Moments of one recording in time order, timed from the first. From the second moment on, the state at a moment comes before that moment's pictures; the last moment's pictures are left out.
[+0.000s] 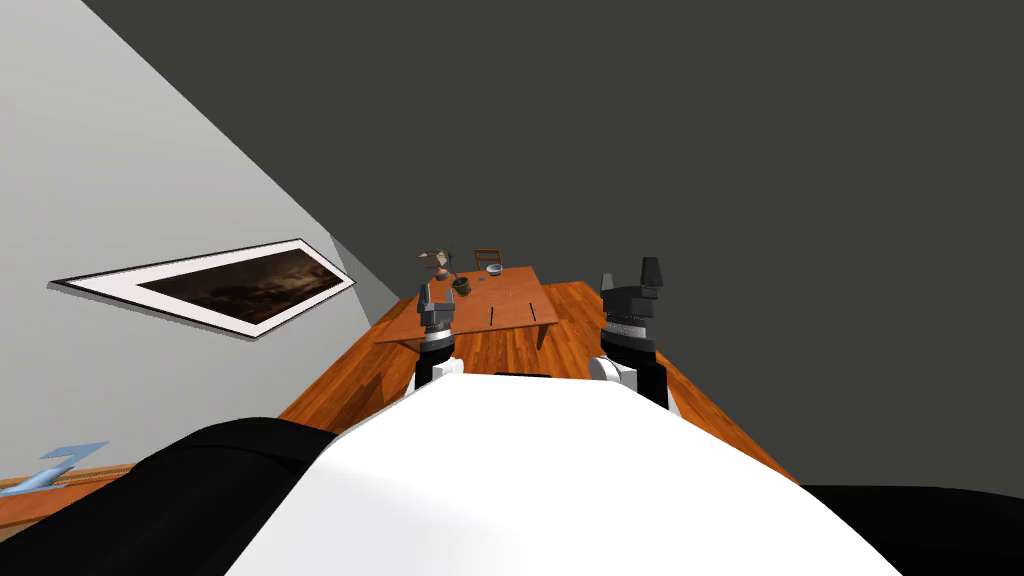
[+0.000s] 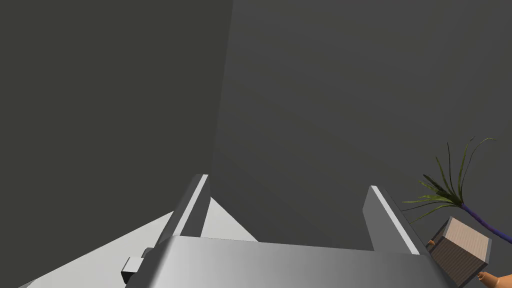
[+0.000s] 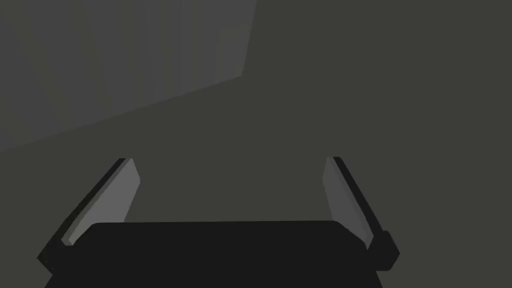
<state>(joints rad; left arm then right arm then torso) 0.54 0.00 -0.02 -2.21 0.06 -0.55 0.16 0.51 0.03 0.06 -2.39 -0.03 -0.40 0.07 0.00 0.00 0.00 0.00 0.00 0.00</state>
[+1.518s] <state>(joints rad) 0.54 0.00 -0.02 -2.21 0.06 -0.55 0.16 0.27 -0.25 -0.01 -1.99 -0.06 -0.14 -0.29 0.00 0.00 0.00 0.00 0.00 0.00</state>
